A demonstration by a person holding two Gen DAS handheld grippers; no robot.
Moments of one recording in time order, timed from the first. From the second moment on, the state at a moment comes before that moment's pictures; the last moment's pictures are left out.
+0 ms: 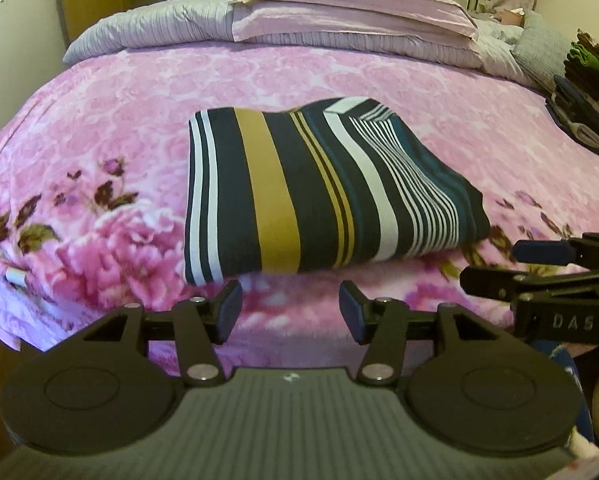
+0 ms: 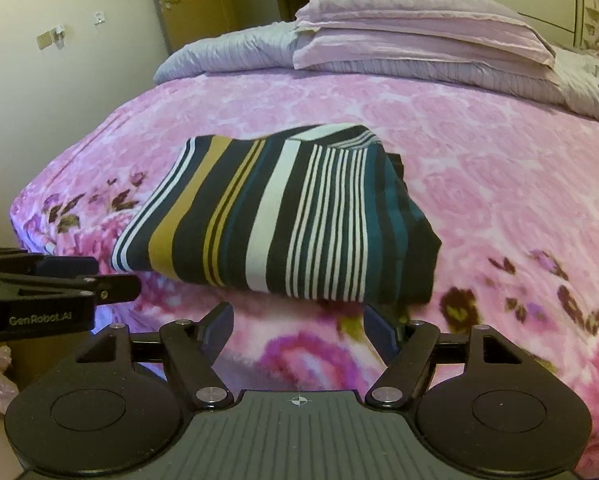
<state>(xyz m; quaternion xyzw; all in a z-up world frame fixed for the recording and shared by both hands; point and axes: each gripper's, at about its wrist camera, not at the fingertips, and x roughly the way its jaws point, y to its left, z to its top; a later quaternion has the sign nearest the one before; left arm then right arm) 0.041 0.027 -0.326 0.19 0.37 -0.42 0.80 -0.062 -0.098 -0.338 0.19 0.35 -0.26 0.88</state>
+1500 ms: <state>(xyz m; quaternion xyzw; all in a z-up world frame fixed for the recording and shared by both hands) 0.261 0.013 -0.414 -0.15 0.56 -0.44 0.69 -0.071 -0.325 -0.419 0.48 0.23 -0.20 0.82</state>
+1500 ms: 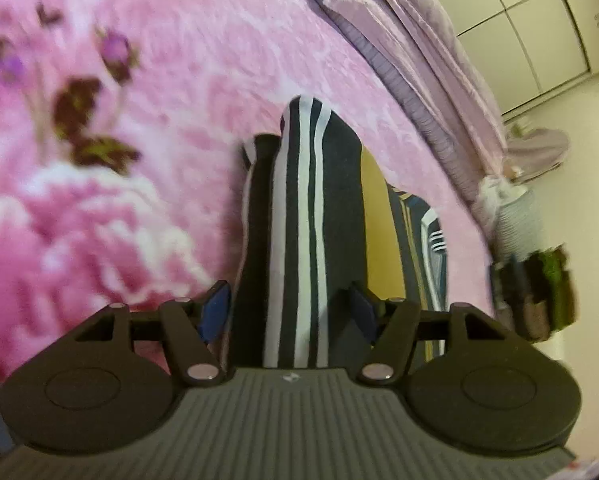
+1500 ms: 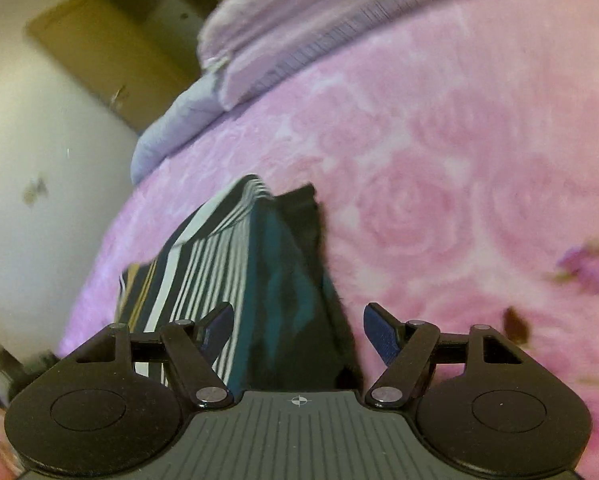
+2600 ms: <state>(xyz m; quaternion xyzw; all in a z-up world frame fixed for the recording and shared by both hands) 0.140 -0.242 -0.294 -0.07 0.51 -0.59 0.62 -0.219 -0.419 -0.303 0.55 0.13 -0.22 0.79</state>
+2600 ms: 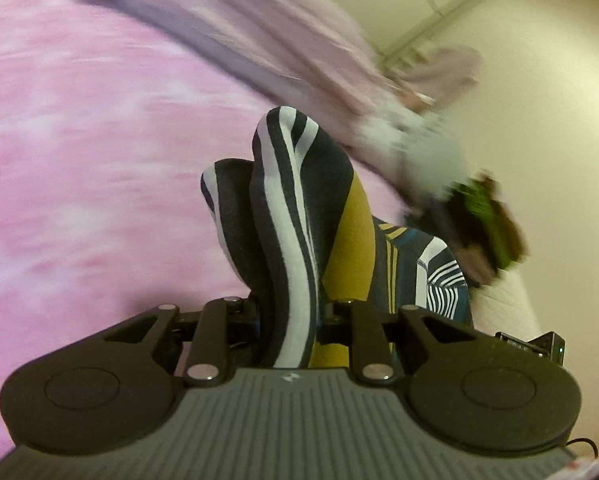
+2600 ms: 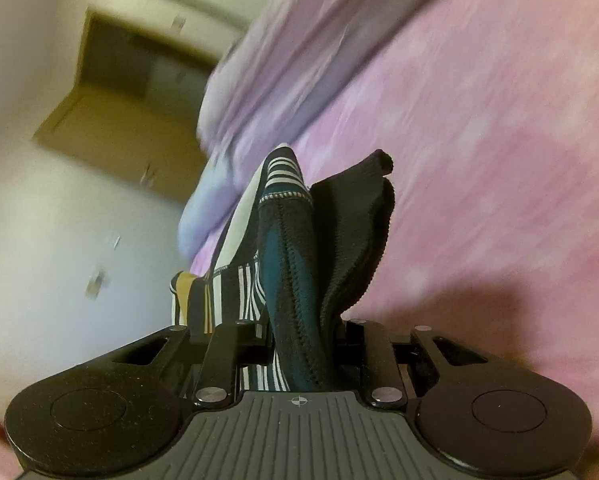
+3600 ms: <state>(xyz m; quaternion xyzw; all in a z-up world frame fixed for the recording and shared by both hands) -0.250 -0.839 -0.006 -0.10 0.43 -0.73 0.53 -0.614 -0.866 0.046 0.44 0.02 -0.40 0.81</state>
